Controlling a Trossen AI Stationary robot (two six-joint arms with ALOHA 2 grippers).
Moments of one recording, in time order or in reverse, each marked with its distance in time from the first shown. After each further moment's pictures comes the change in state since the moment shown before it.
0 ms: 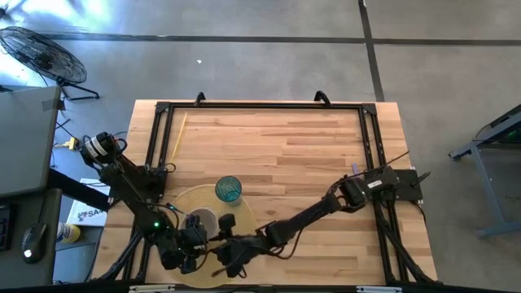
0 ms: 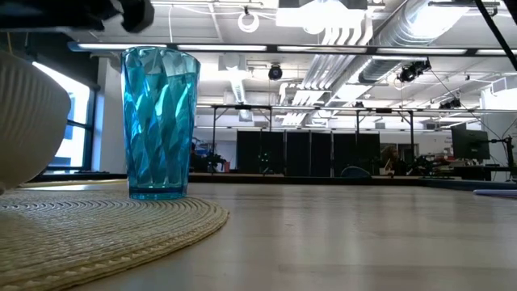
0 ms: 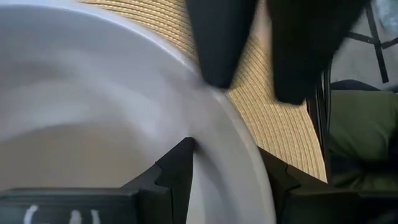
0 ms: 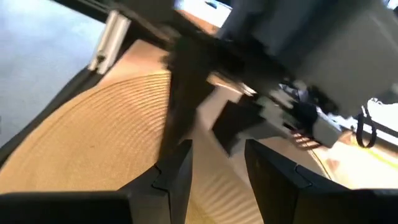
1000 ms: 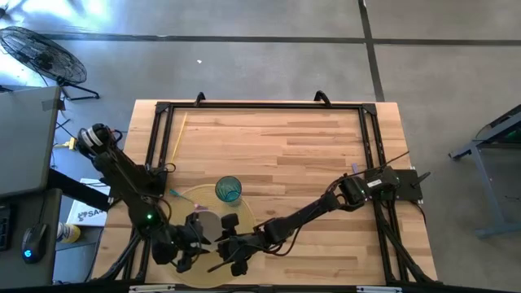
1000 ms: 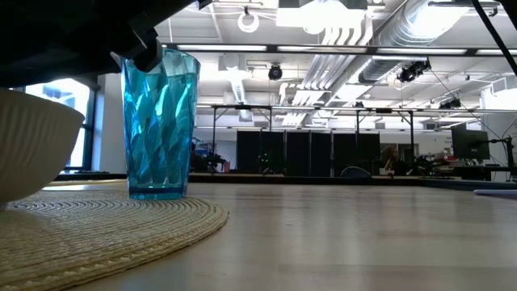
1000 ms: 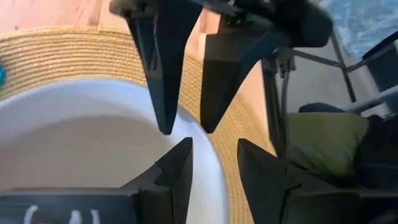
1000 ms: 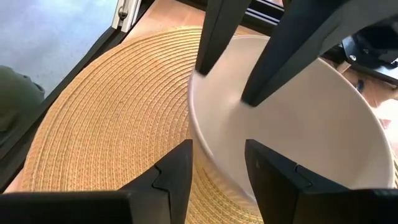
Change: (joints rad) left arm 0.000 -0.129 0.001 0.006 -0.042 0.059; right arm -0.010 0.000 0.000 -0.166 -0.117 0.137
